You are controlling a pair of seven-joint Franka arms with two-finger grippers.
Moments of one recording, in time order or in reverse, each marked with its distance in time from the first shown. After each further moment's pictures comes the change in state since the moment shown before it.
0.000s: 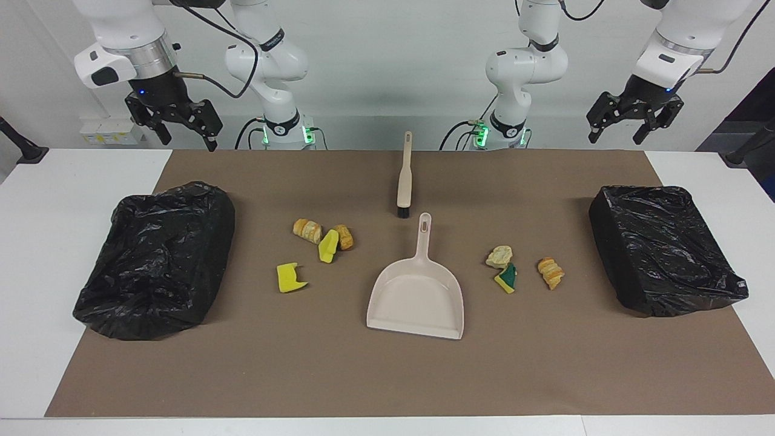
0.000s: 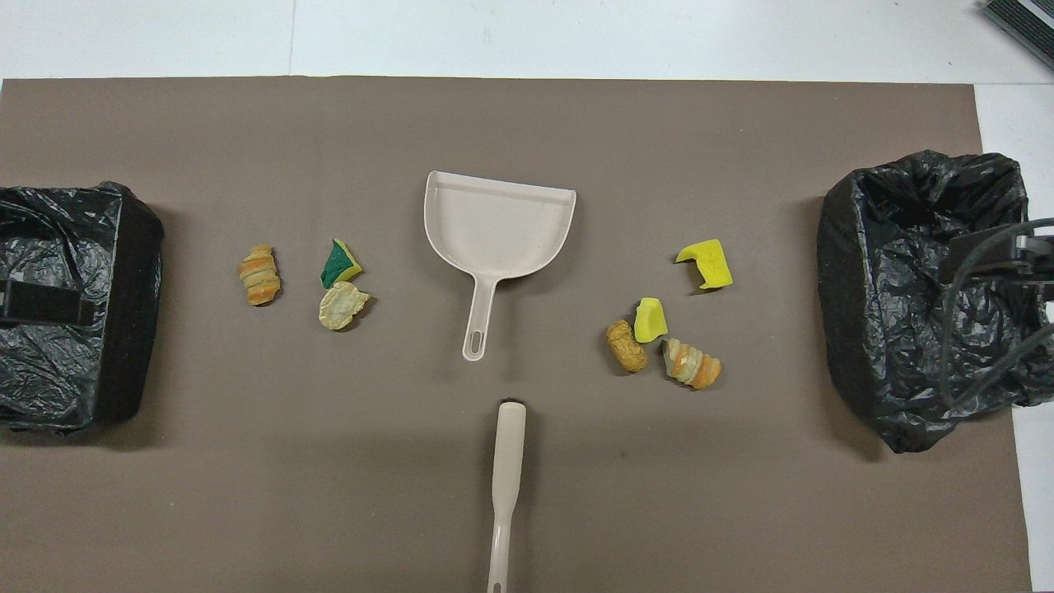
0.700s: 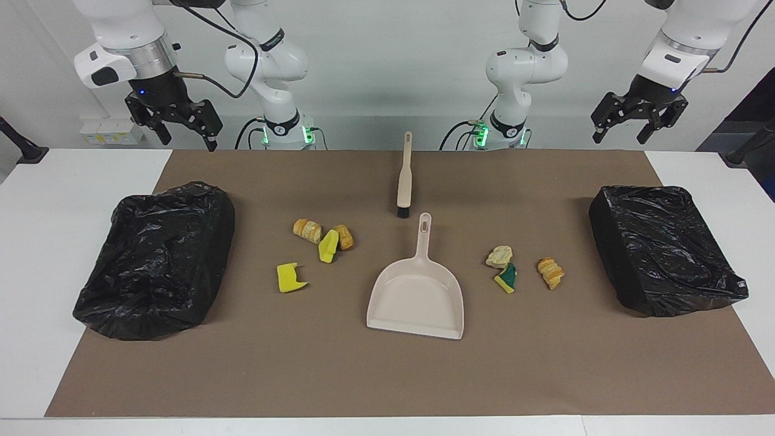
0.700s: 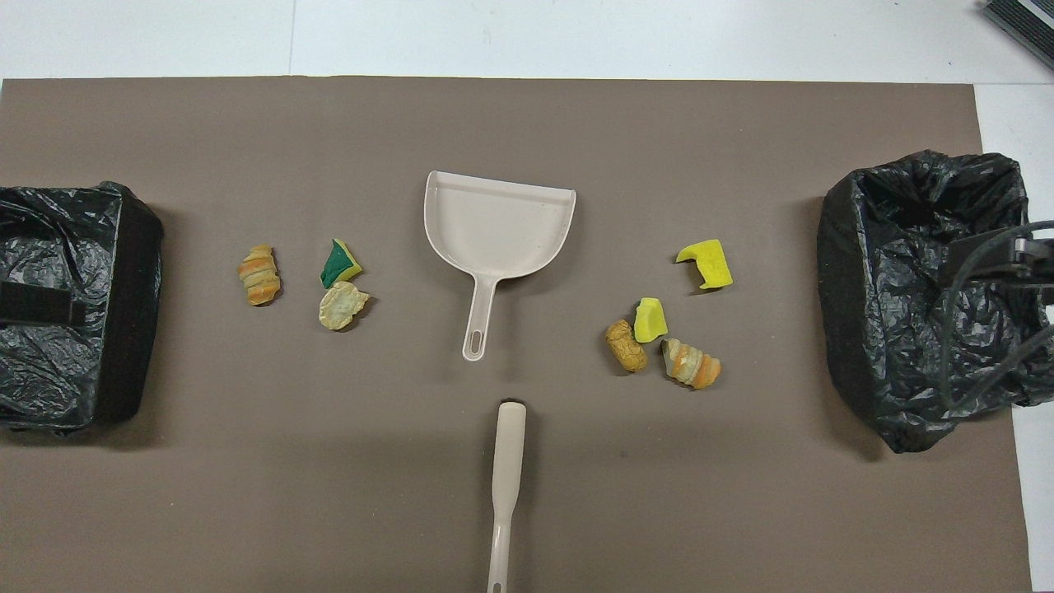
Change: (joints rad) left arm 0.005 0.000 0.003 0.000 0.003 -0.006 0.000; right arm 0.000 0.000 0.000 0.000 0.000 -0.027 0.000
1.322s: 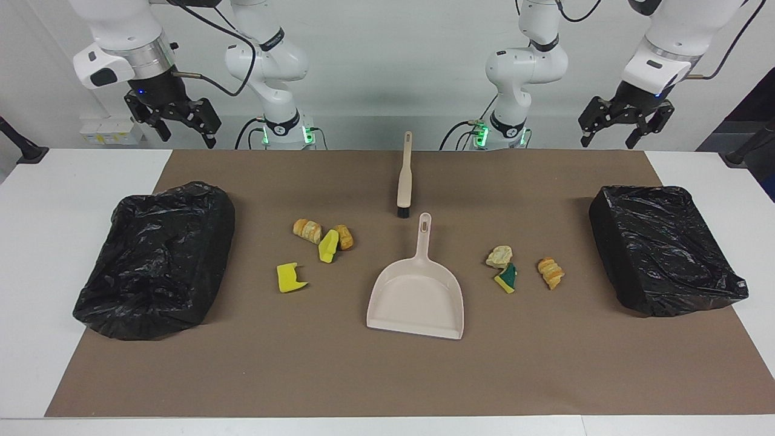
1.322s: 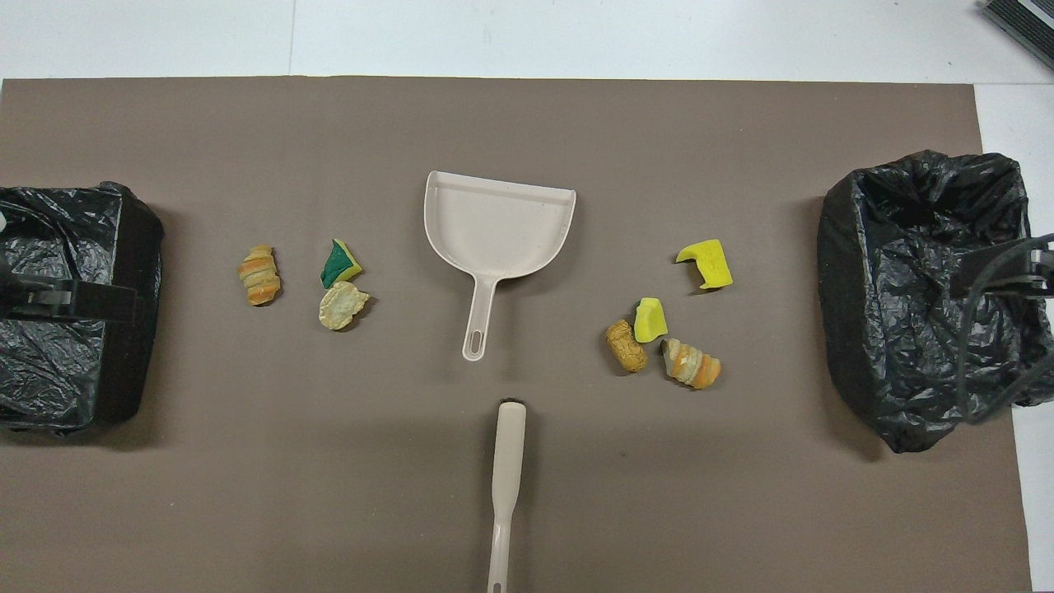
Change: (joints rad) left arm -0.055 -0.003 -0.014 -0.064 -0.001 0.080 -0.003; right arm -0.003 -0.011 -0.009 0.001 0.001 -0.017 -0.030
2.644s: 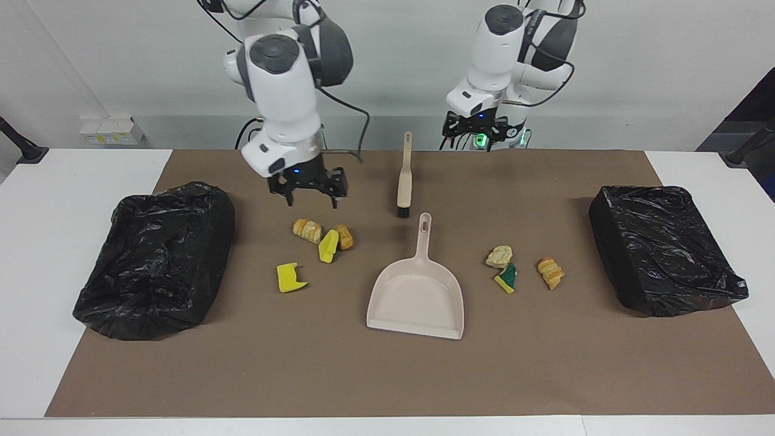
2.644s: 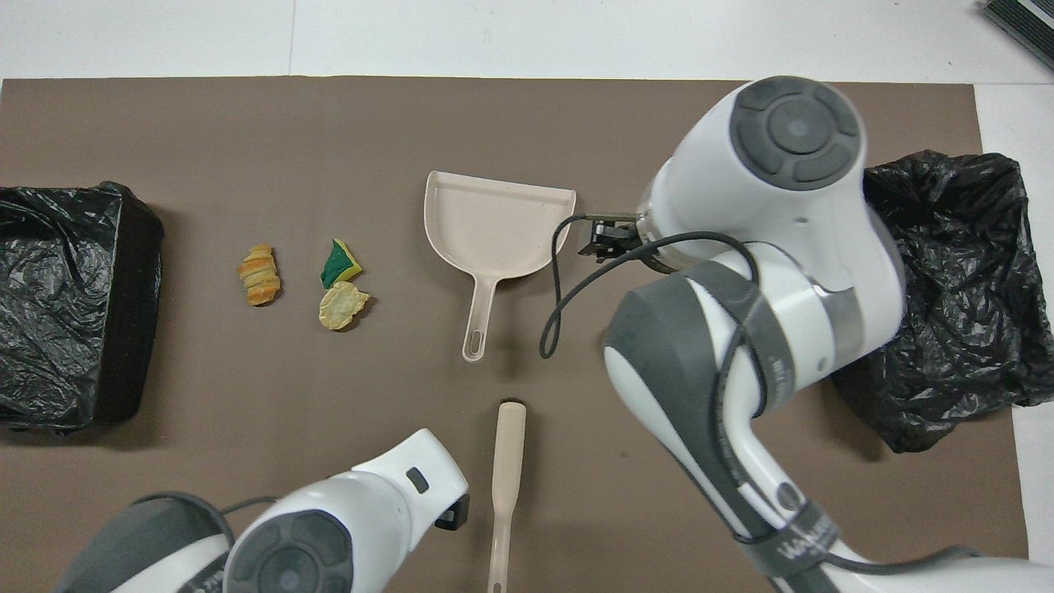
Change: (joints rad) left arm -0.673 -0.215 -0.010 -0.652 -0.025 0.370 -0.567; right arm 0.415 0.339 0.065 0.040 0.000 0.353 0.462
